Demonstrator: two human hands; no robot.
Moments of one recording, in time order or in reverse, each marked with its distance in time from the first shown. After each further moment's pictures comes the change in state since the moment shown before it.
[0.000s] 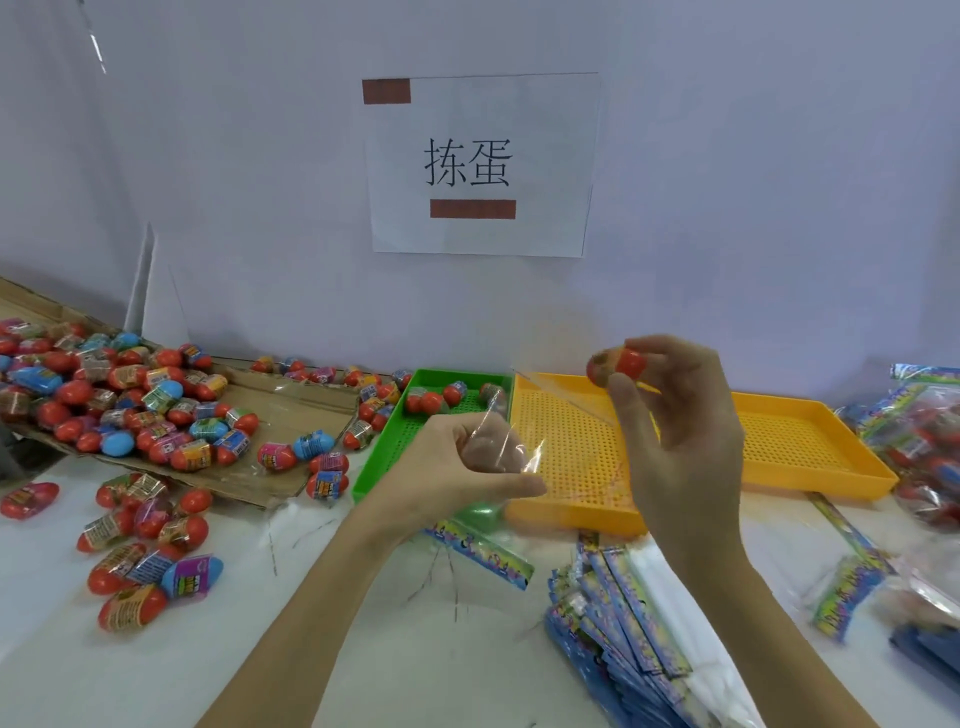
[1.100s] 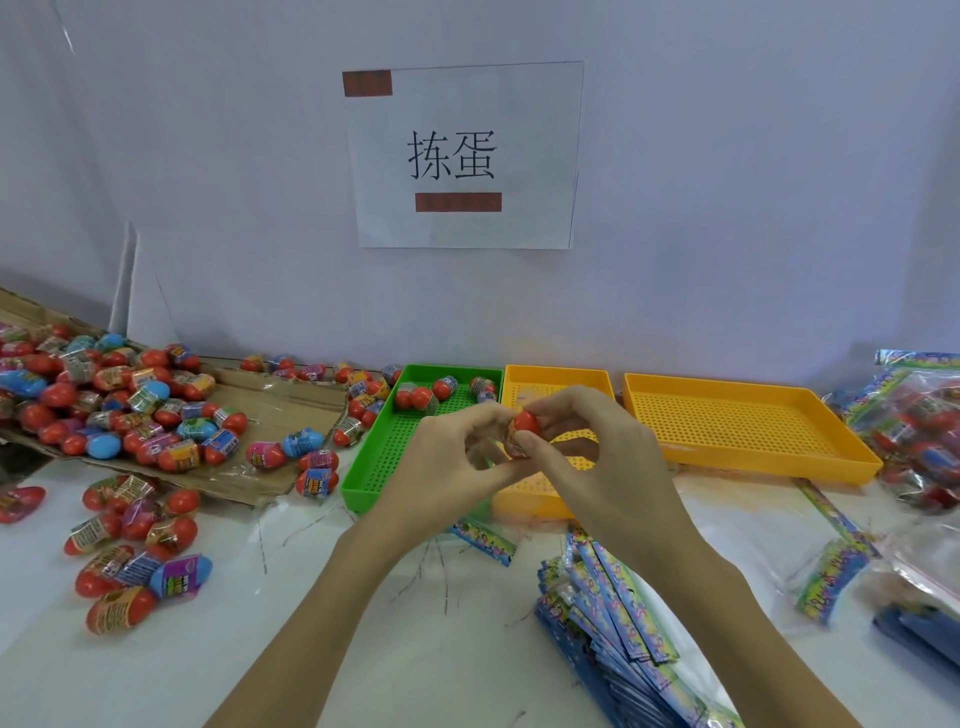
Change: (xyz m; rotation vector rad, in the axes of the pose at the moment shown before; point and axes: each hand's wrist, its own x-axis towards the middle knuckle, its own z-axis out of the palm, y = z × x) left_hand 0.003 0.002 0.021 0.244 0.134 0.221; right_hand -0.014 0.005 0.007 -0.359 -0.359 0.168
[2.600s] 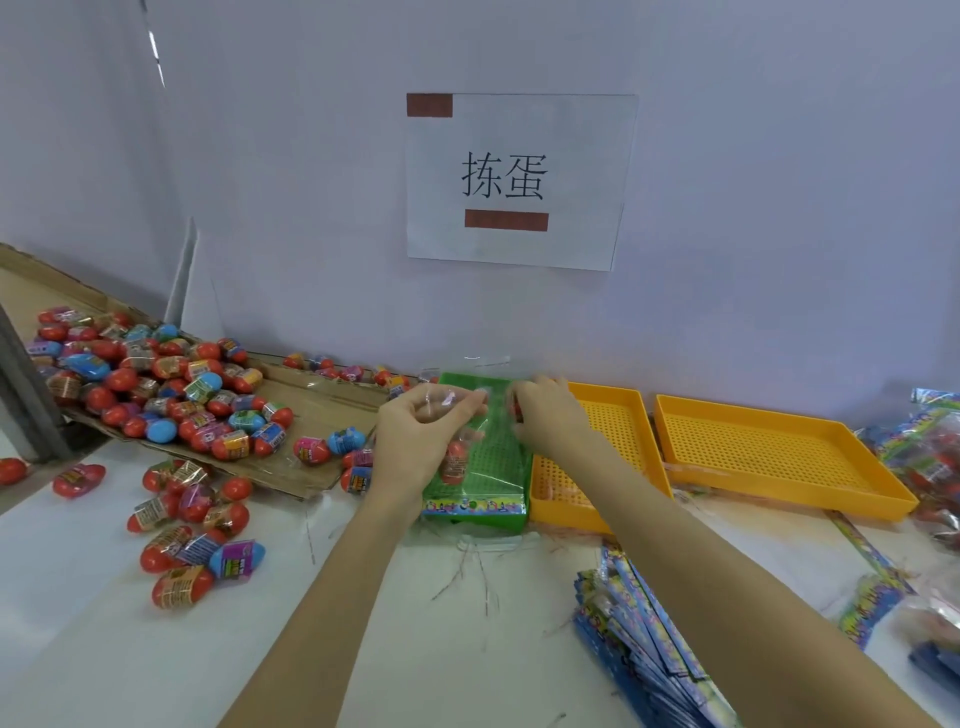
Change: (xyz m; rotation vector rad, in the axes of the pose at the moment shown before) left_hand 0.004 -0.032 -0.040 -0.526 0.484 -0.382; right_hand 0.114 0.058 0.096 -0.862 -0.469 0.140
